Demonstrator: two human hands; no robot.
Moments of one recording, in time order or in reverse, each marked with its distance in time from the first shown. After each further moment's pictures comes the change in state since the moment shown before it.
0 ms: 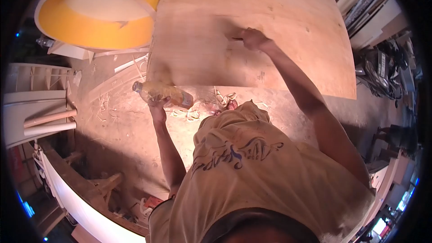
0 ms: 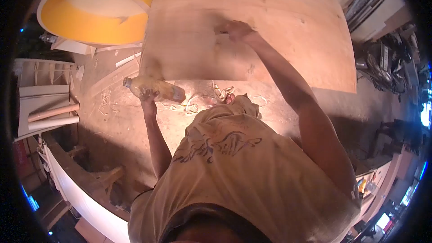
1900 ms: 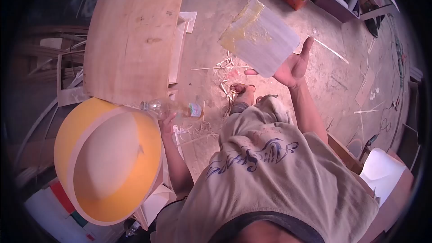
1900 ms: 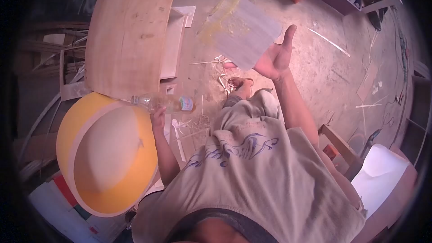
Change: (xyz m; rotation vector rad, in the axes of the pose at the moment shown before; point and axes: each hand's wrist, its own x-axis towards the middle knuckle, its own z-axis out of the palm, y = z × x) left_hand 0.180 0.043 -0.074 0.528 -1.284 -0.430; right_hand -0.275 -0.490 0.179 2.154 1.931 -0.535
